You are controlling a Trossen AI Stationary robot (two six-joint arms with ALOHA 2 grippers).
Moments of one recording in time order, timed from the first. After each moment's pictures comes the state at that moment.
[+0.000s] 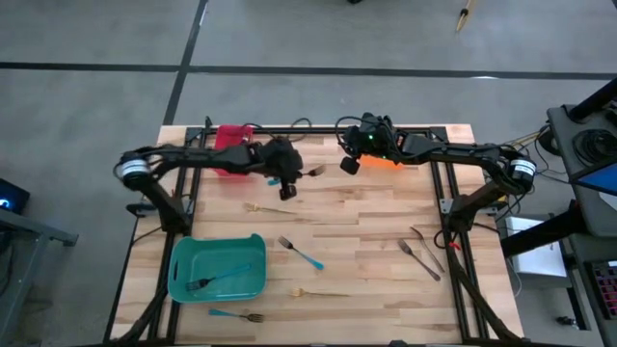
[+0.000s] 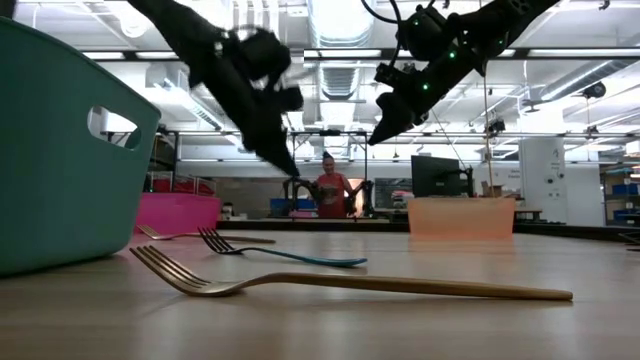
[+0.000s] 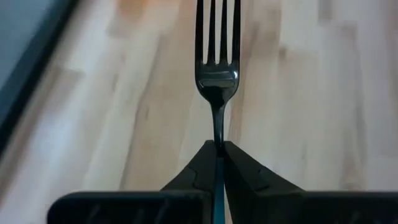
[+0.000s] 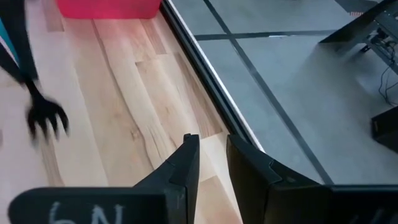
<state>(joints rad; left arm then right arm) 0.36 1.63 1.02 -0.22 0.06 0.17 -0.47 1.48 0.99 -0.08 0.15 -0.25</state>
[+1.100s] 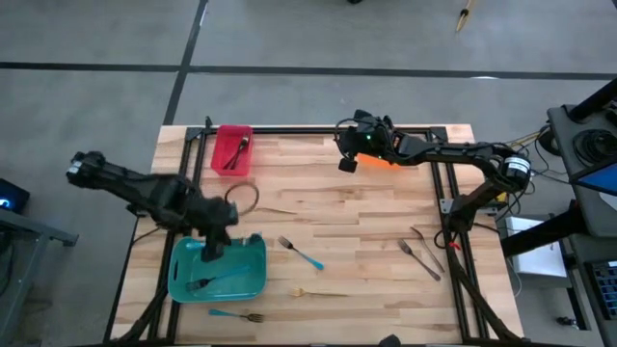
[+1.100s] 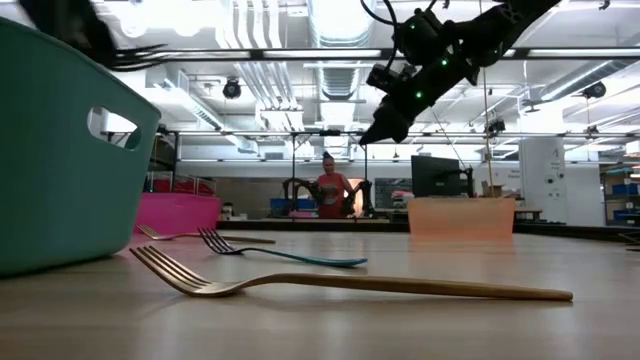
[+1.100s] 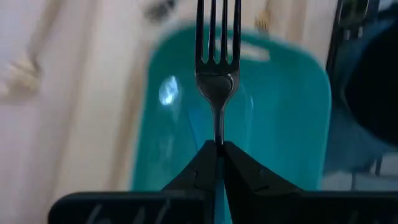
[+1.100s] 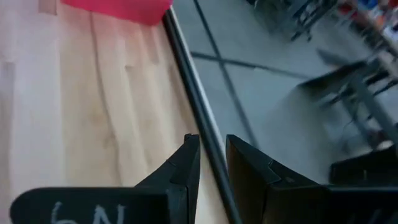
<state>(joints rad) -0.34 1.05 1.02 -1.08 0.12 -0.63 -0.47 1.53 0.98 0.07 0.16 -0.51</state>
